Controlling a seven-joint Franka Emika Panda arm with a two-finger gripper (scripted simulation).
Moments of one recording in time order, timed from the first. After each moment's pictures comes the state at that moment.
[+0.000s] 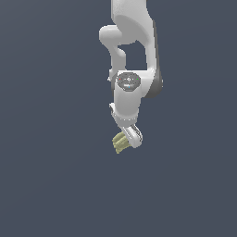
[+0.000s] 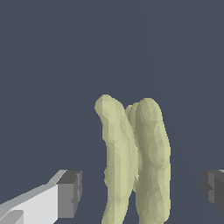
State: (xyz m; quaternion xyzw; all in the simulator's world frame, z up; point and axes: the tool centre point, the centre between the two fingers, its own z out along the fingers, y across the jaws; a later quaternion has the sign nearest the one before) arm 0.008 0.029 0.123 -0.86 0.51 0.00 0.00
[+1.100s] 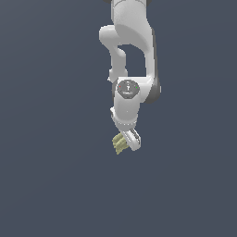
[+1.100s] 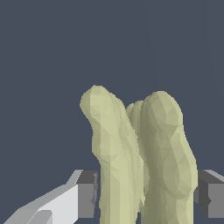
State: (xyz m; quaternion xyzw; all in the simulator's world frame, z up) arm 0.008 0.028 0.097 -0.86 0.51 0.00 0.00
